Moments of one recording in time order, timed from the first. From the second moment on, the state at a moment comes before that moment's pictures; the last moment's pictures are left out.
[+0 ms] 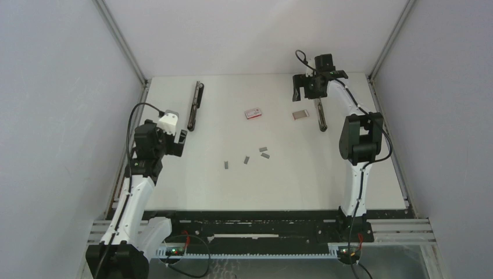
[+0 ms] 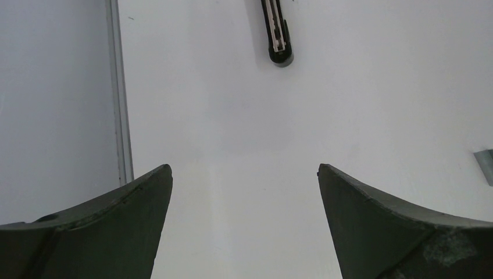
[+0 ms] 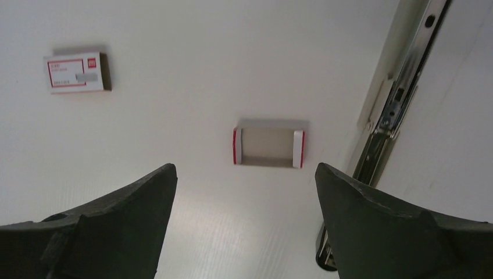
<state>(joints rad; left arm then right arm) 0.02 0.88 0.69 -0.30 0.02 0.35 0.12 2.13 1.91 -0.72 -0.24 -0.03</state>
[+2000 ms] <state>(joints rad) 0.02 0.88 0.65 -0.29 0.12 0.37 -0.01 2.39 1.99 -0.75 -0.39 0.02</state>
